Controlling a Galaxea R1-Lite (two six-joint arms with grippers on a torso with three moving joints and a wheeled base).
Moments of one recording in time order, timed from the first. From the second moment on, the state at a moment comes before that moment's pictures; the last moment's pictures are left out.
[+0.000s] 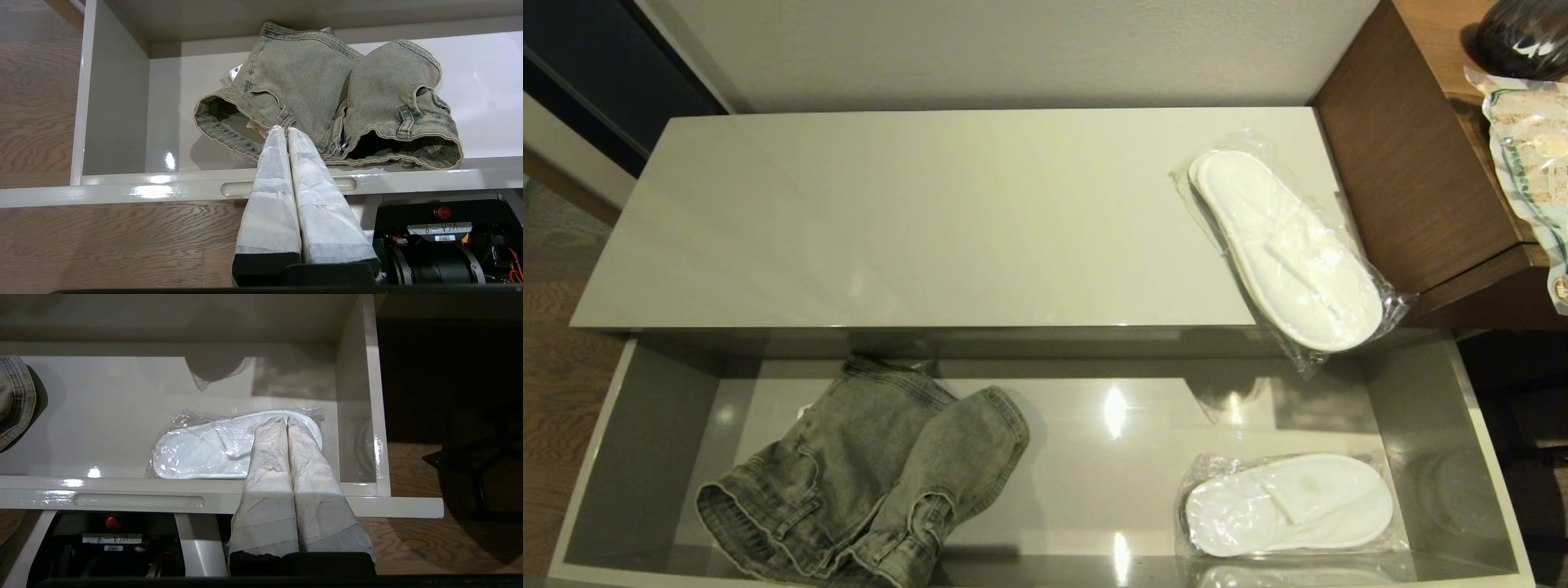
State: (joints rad) left arm 0.01 0.00 0.00 0.02 0.00 0.06; right arm -0.01 0.00 0.00 0.00 0.02 -0.04
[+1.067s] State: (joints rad) left arm 0.01 0.00 0.00 0.02 0.00 0.06; right arm -0.01 0.00 0.00 0.00 0.02 -0.04
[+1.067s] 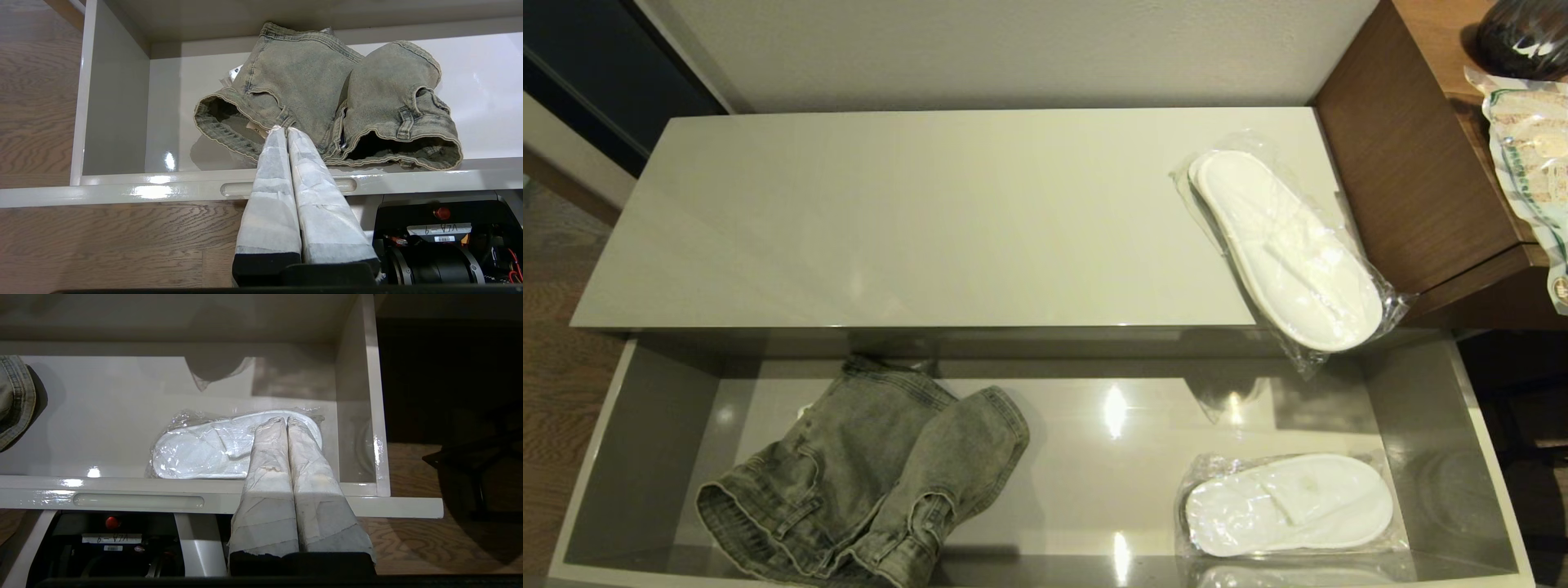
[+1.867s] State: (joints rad) left arm 0.01 0.00 0.00 0.02 0.00 0.06; right arm -0.01 0.00 0.00 0.00 0.02 -0.04
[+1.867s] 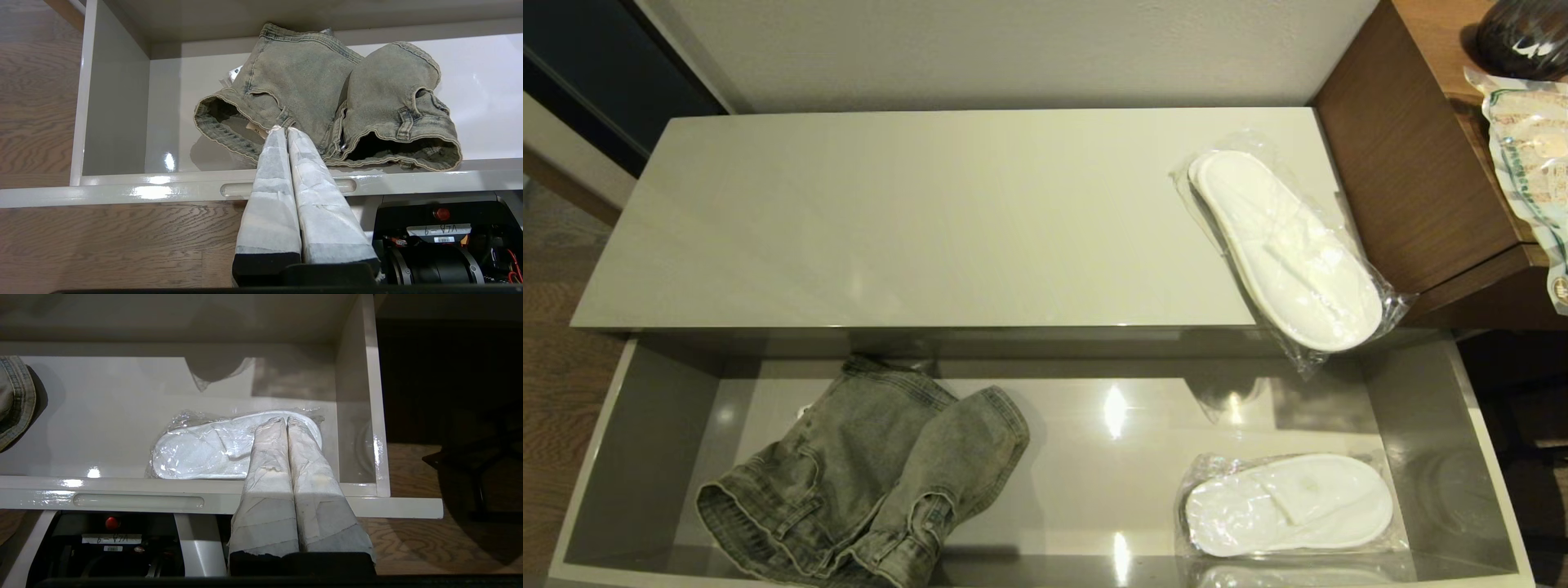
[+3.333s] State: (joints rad) left arm -0.01 0.72 -0.58 0.76 -0.35 -0.18; right arm -0.01 0.00 0.00 0.00 0.01 -0.04
